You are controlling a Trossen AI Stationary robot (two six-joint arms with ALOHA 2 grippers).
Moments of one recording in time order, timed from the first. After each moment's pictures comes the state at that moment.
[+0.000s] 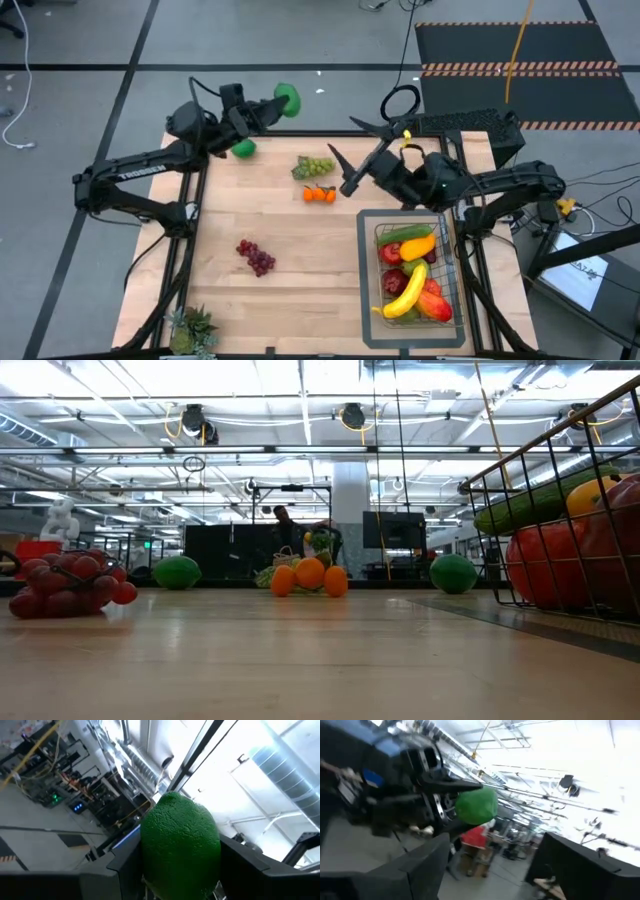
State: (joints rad) left arm 0.30 1.22 1.16 0.54 0.03 -0.92; right arm 0.12 1.41 1.26 0.64 0.66 -0.74
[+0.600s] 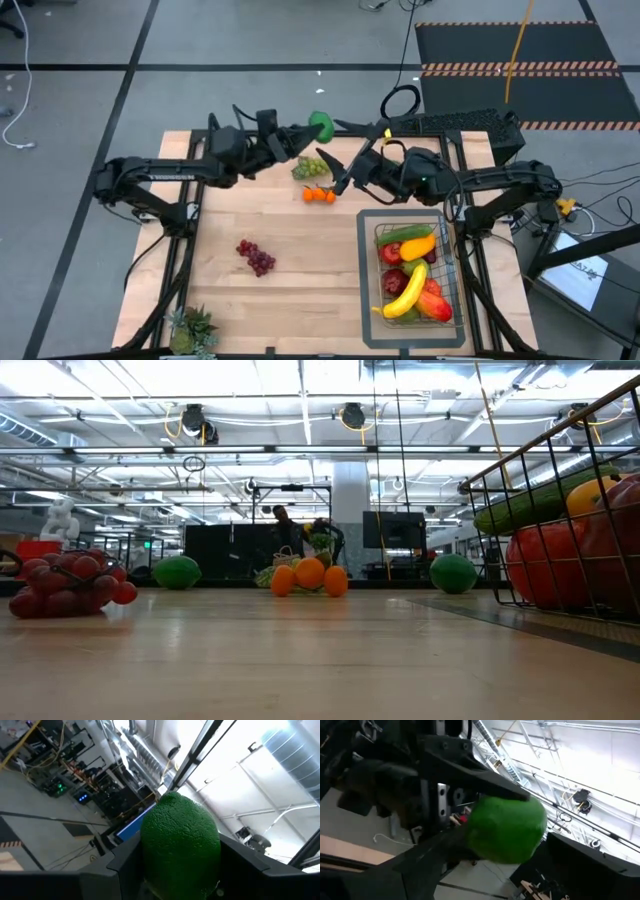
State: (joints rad) left arm 0.14 1.41 1.16 0.69 -0.11 -0.87; right arm 0.05 1.44 1.26 0.49 0.55 -0.88
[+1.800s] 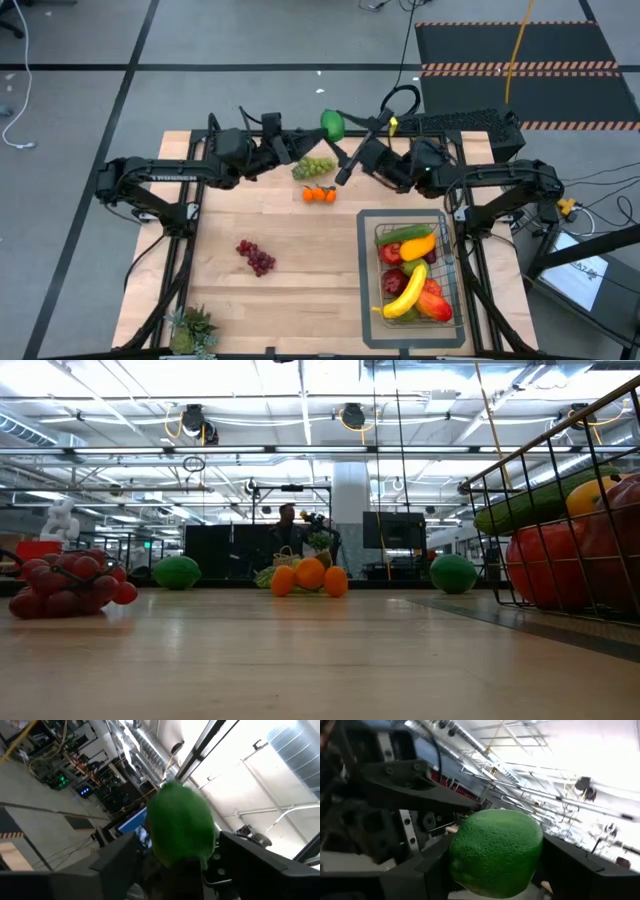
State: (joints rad) left arm 0.15 1.41 1.16 0.66 -0.10 -0.90; right arm -0.01 1.42 1.26 0.53 0.48 -0.68
